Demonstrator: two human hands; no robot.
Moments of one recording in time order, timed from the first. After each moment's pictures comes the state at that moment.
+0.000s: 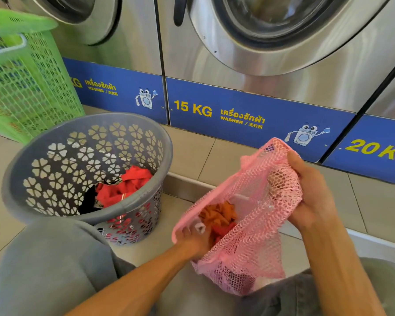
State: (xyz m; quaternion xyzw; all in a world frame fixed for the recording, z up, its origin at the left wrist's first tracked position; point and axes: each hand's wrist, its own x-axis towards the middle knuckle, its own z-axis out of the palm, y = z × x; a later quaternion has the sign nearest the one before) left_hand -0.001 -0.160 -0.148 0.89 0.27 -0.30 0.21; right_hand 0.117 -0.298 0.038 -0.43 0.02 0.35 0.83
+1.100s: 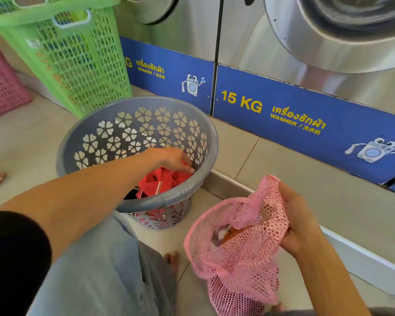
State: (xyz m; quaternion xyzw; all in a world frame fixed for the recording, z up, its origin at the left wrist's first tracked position) left_hand 0.010 0.091 -0.069 0.92 0.25 -0.26 0.12; right_hand 0.094 -0.219 -0.027 -0.50 0.09 0.49 0.70
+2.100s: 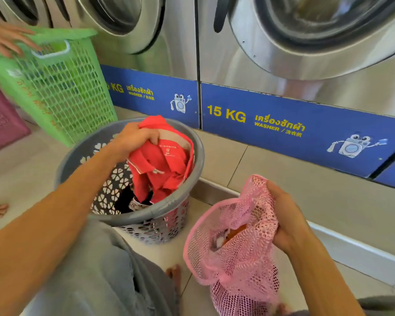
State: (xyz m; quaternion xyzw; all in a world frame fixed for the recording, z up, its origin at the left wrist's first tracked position) left_hand -0.030 0.095 0.037 0.75 0.44 0.18 0.47; right_hand 0.092 -0.227 -0.015 -0.53 0.08 0.44 0.72
